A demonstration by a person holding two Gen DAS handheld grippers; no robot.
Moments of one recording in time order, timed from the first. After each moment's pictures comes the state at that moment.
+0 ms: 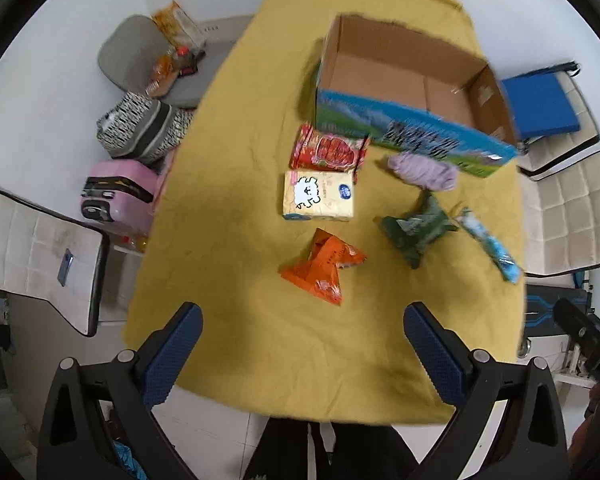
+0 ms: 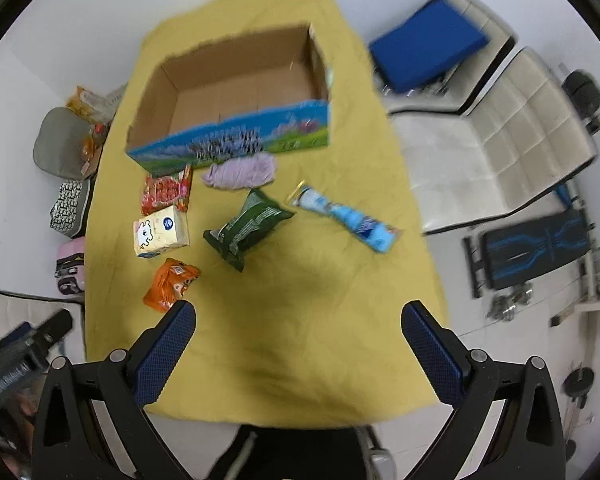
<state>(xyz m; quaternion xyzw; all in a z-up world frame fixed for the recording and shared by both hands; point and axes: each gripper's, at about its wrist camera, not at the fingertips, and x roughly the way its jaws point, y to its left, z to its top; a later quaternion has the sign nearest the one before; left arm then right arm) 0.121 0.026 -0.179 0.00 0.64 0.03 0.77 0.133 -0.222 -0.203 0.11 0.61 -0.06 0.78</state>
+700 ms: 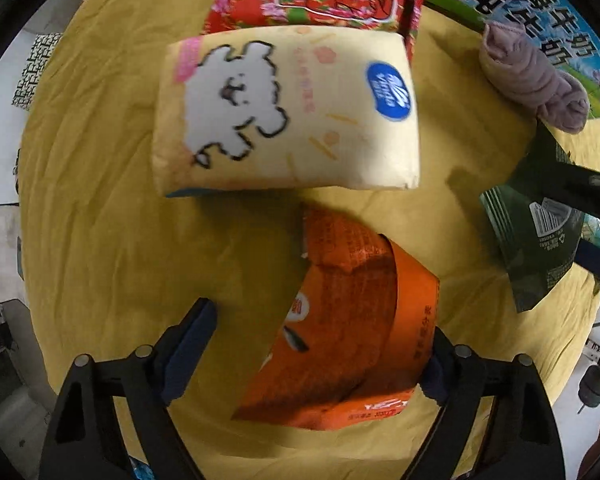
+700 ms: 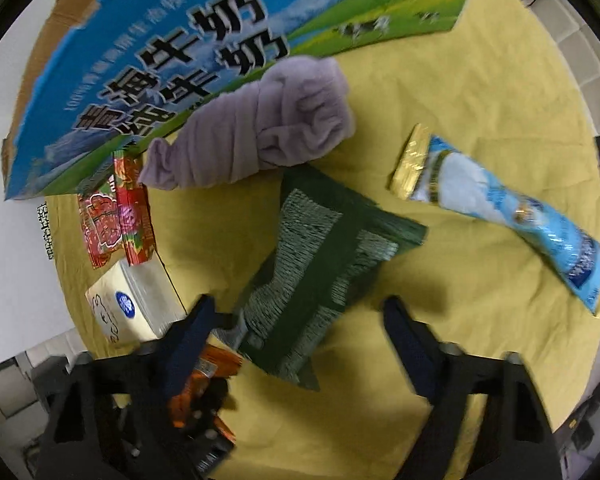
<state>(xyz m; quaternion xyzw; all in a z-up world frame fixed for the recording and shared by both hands) 0.188 0.008 -0.391 0.01 0.75 -0.01 0.66 0.284 -0.176 -0.436 0.24 0.72 -0.05 0.65</state>
